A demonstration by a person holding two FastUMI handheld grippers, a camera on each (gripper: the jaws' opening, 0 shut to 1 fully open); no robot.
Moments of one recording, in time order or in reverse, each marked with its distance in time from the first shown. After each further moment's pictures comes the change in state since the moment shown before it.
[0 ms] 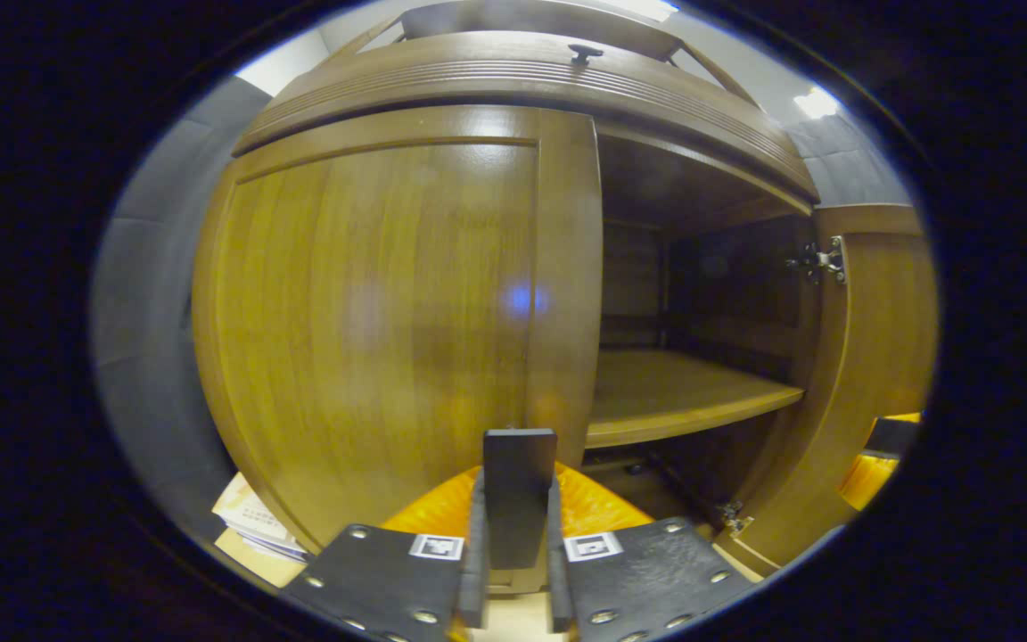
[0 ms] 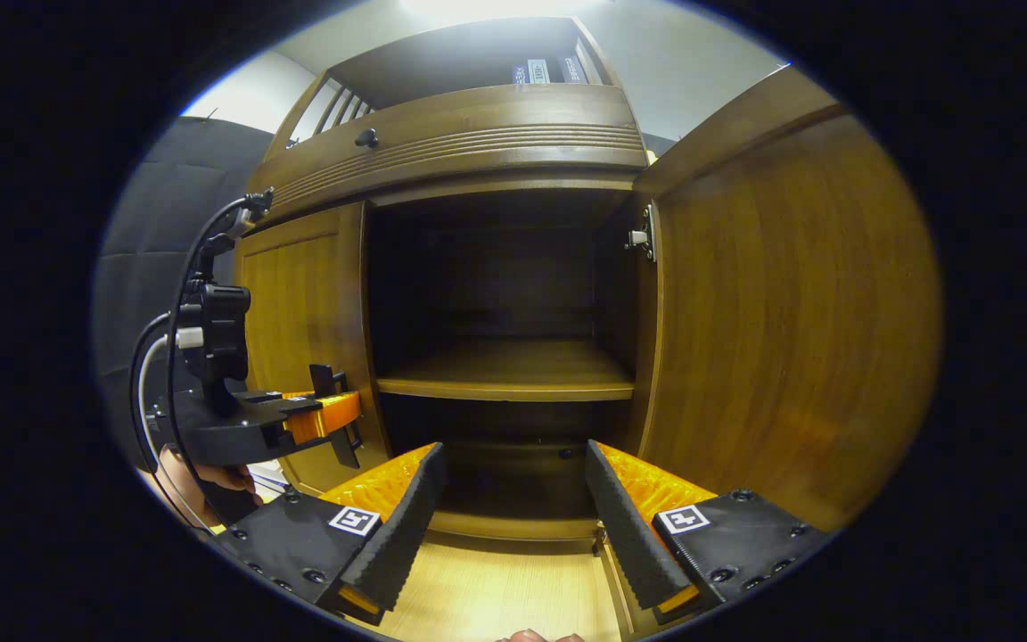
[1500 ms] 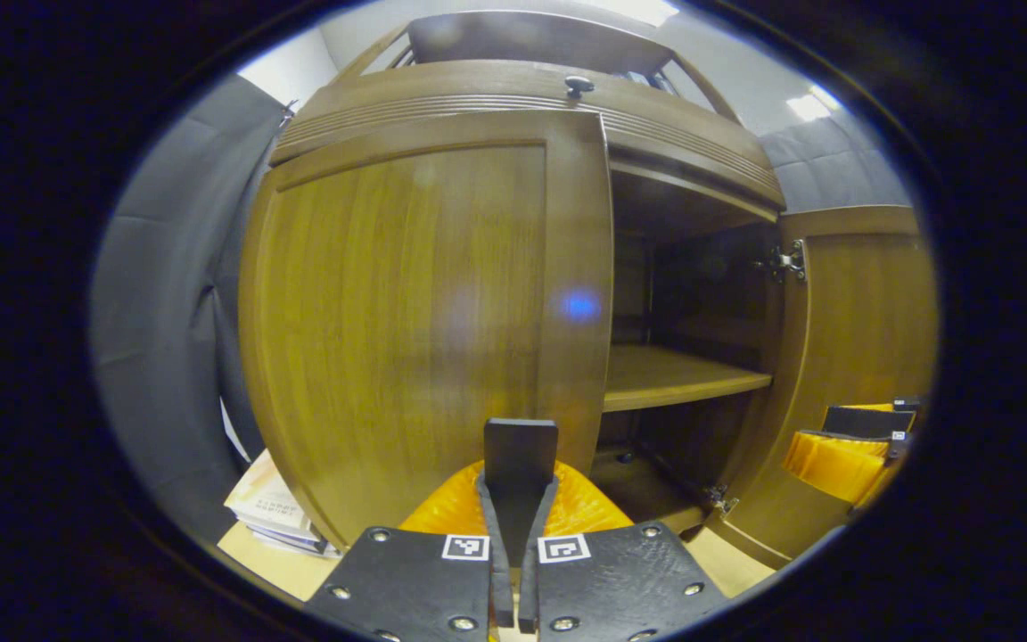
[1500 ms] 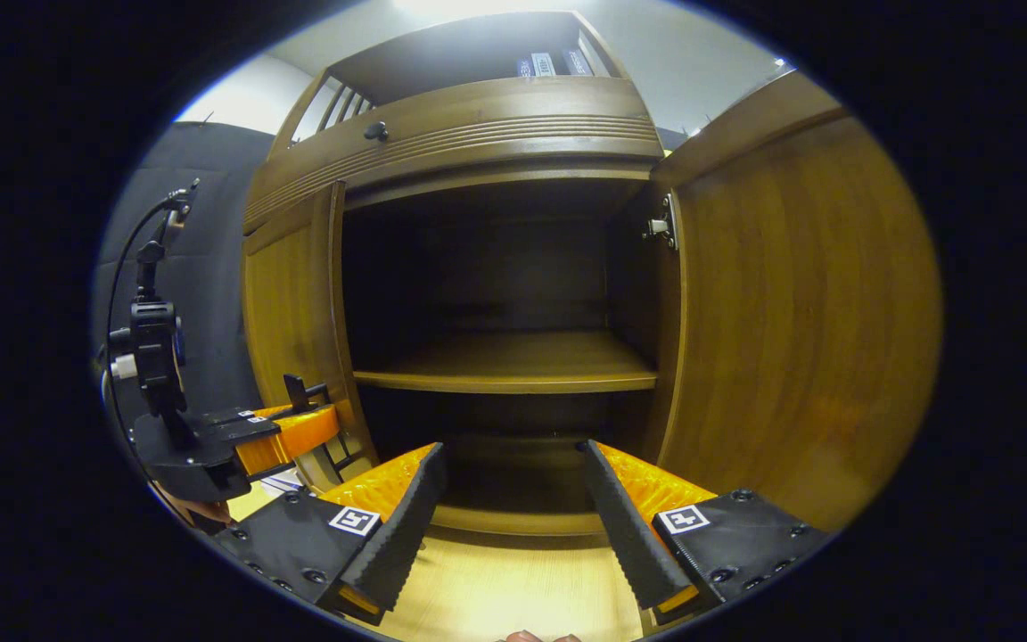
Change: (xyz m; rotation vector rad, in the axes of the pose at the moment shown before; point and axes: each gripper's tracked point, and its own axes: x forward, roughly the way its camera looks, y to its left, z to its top) left arm -0.065 0.011 -0.009 -0.025 -0.004 -0.035; right arm -0.002 0.021 -0.007 0.025 0.018 0.014
